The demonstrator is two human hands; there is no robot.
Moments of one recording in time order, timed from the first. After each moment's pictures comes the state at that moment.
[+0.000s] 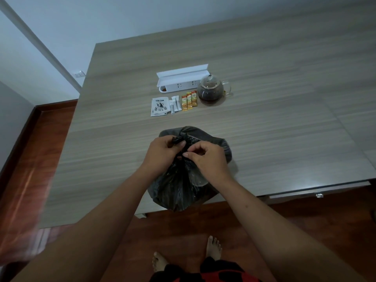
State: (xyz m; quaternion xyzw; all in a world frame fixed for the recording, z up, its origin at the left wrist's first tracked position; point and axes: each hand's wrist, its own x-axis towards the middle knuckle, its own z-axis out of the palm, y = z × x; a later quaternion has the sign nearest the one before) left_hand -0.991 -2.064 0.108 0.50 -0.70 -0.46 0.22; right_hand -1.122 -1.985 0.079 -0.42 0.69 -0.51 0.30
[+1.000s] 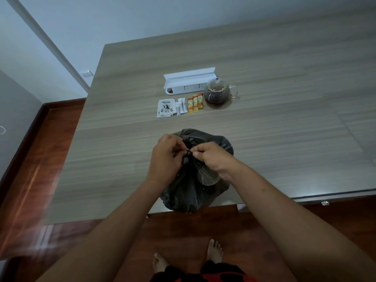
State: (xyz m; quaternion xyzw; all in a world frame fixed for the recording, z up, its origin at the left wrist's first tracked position) left_hand -0.984 -2.049 0.105 0.45 -0.80 -0.24 0.31; right_hand -1.135 -2.008 0.098 -0.40 0.64 -0.35 0.55
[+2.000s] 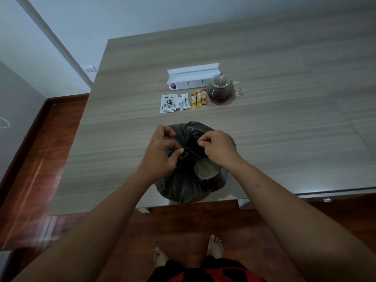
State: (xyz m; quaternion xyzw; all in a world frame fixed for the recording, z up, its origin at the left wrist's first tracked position) left_hand -0.952 -2.060 0.102 0.38 -0.86 -0.22 0.26; right_hand -1.142 -2.016 0.091 -0.49 0.74 -0.32 0.33
